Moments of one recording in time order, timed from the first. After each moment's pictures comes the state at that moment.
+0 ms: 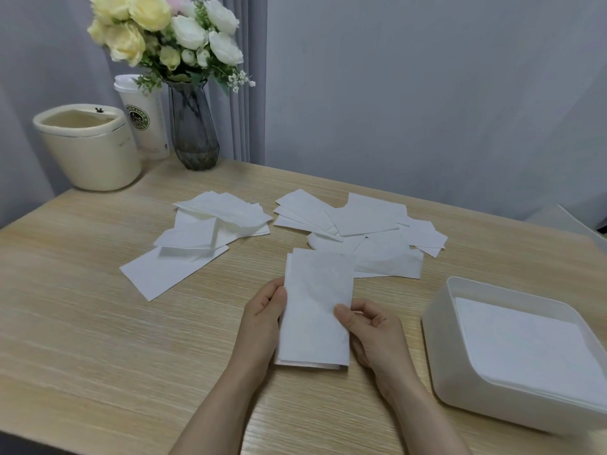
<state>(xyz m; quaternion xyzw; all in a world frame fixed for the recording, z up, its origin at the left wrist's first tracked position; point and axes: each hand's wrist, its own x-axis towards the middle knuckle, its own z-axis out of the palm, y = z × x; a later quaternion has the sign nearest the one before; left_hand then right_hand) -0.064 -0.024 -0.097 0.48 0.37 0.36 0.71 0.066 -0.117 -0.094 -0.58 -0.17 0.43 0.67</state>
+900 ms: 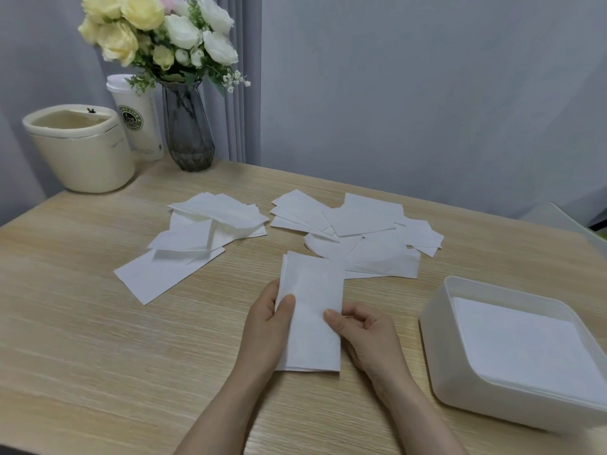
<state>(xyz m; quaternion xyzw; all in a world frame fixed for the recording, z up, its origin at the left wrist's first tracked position) -0.059 -0.024 -0.107 0.56 0.38 0.36 0.64 0.066 -0.114 -0.105 -0.62 -0.24 0.40 0.63</state>
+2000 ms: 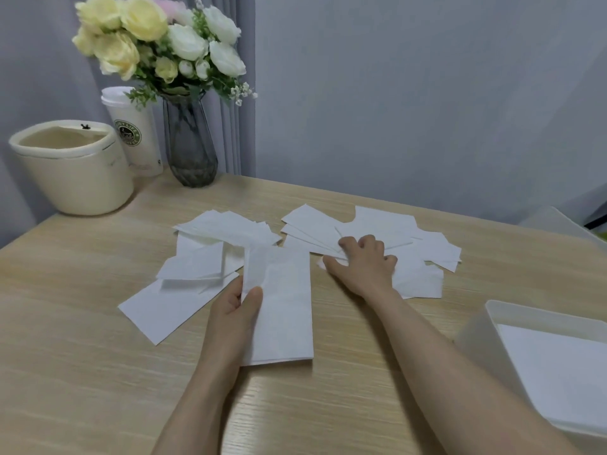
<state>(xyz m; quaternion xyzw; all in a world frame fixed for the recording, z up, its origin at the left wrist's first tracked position) -0.095 0.053 -0.095 0.51 0.40 0.38 0.66 0.142 0.034 -0.106 -0.90 -0.41 0.02 0.13</state>
